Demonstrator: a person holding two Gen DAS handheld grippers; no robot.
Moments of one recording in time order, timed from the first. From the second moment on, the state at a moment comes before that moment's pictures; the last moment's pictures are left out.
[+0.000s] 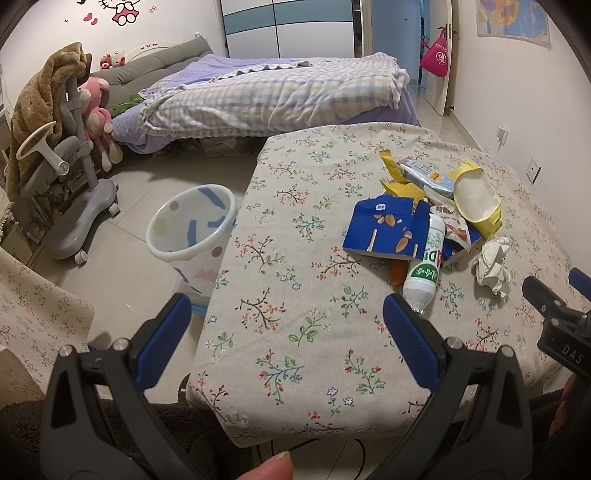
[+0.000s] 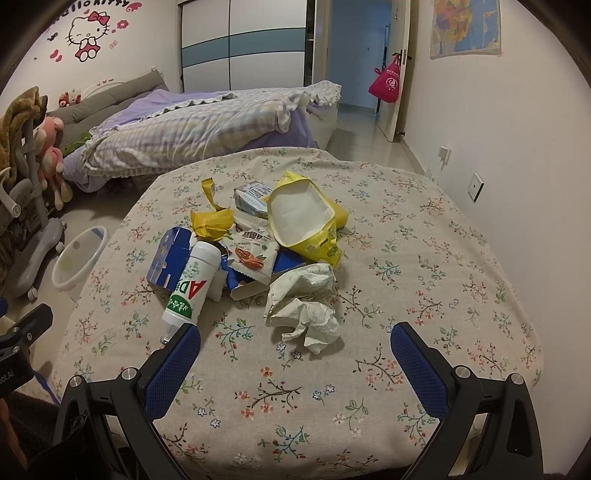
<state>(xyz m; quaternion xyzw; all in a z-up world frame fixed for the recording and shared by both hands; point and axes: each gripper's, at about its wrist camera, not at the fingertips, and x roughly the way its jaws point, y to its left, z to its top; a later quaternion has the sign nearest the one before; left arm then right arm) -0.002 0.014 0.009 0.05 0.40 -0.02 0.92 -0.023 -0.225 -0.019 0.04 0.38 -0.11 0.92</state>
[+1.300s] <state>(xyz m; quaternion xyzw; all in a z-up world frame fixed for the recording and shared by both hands) 0.143 -0.097 -0.033 0.07 0.53 -0.16 0.83 0.124 -0.323 -0.017 0.10 0.49 -0.07 0.86</state>
